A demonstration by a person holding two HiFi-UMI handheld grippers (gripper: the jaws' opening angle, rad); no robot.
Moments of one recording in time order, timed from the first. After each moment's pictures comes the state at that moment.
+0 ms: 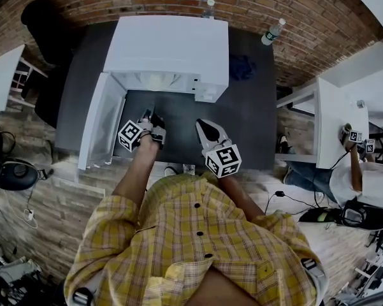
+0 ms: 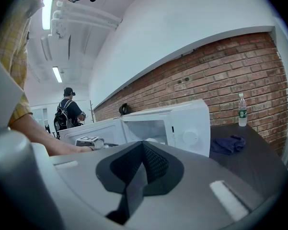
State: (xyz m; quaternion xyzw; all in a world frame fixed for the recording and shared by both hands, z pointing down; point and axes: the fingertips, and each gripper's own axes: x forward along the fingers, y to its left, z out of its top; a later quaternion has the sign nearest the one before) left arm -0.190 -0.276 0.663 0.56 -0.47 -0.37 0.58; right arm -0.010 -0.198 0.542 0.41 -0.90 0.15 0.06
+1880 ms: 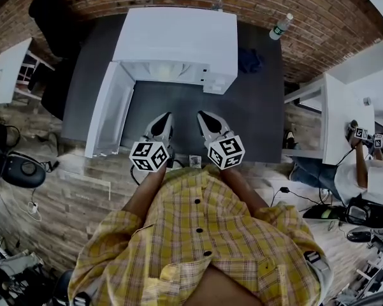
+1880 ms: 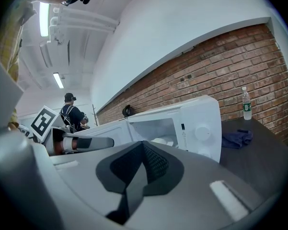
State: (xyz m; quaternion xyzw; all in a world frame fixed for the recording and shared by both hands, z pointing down) left arm -0.123 -0.179 0.546 0.81 -0.51 -0.04 0.26; right arm -0.031 -0.189 0.540 0.39 -0.90 0.17 0.04
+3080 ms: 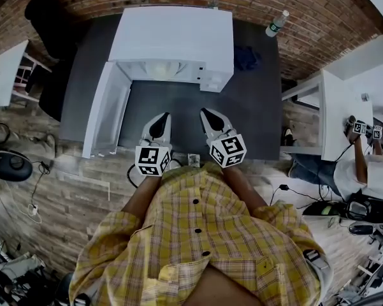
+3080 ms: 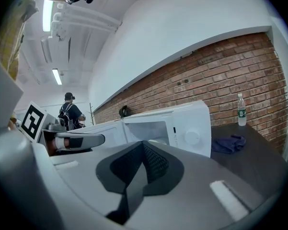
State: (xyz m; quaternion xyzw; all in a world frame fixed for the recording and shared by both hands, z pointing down) left arm -0.118 -0.170 0.536 0.83 -0.54 0.05 0.14; right arm -0.012 -0.191 0.540 0.41 -0.90 0.14 0.05
